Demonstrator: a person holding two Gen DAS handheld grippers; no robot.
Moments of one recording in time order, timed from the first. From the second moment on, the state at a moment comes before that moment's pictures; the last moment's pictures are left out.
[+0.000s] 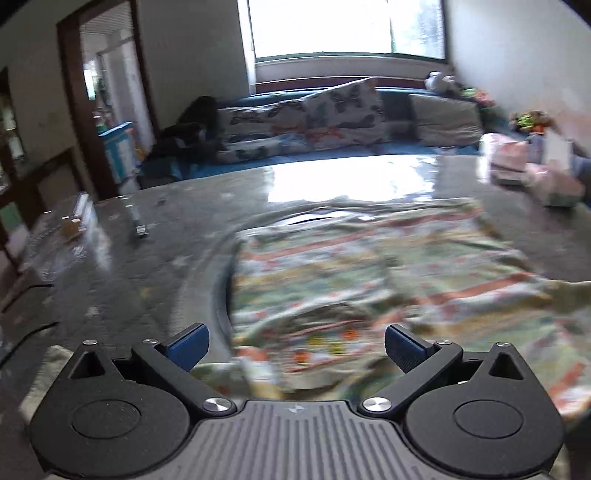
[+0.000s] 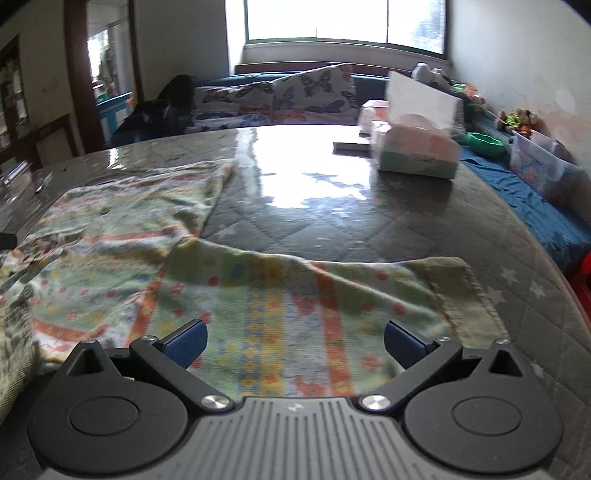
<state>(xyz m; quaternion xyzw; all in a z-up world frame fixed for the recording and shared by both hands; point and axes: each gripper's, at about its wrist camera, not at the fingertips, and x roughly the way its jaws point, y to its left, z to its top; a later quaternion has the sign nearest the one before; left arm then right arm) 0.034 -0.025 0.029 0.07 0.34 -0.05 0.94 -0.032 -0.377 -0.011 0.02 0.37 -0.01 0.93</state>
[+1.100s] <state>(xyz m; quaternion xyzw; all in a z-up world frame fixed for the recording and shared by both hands) 0.012 -0.070 0.014 0.06 0.37 -0.13 0.92 -0.052 -0.450 -0.003 0.11 0.33 -0.12 0.93</state>
